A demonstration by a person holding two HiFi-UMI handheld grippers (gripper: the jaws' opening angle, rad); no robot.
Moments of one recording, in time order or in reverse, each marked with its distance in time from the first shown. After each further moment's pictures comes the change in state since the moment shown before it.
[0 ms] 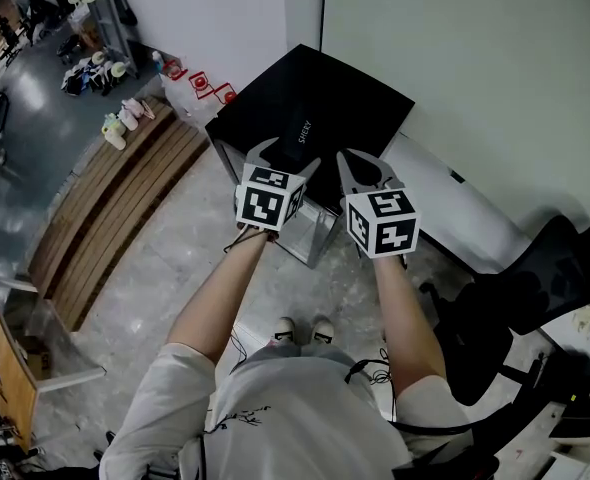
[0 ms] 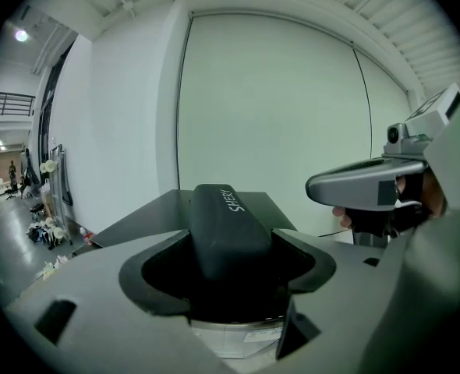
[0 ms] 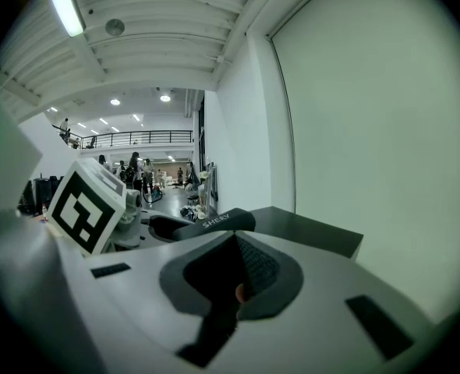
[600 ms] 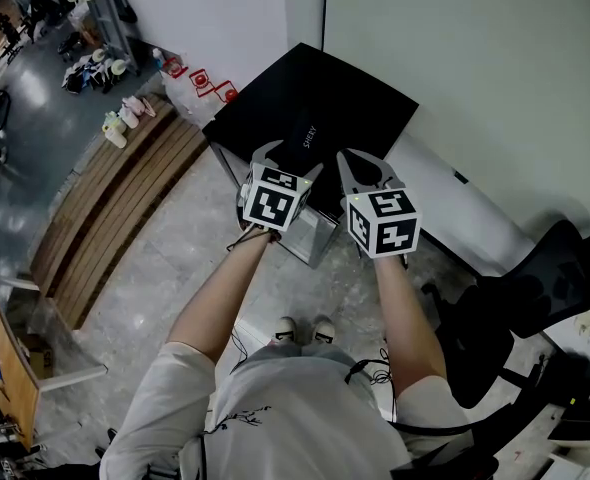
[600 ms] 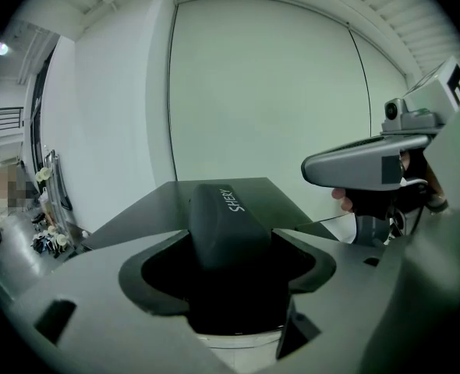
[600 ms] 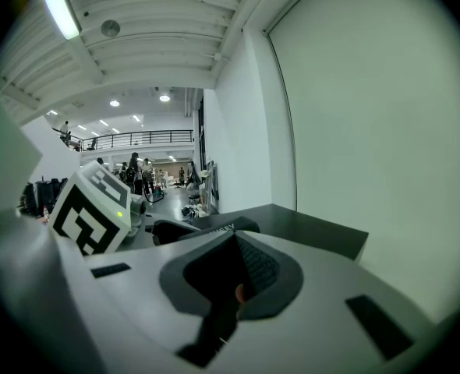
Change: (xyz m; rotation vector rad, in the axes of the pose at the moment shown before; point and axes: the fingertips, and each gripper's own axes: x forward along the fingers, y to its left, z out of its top) left arm 0.030 0.001 -0.016 0.066 0.092 -0.007; right arm 0.020 -0.015 -0.006 0.013 0.011 0.016
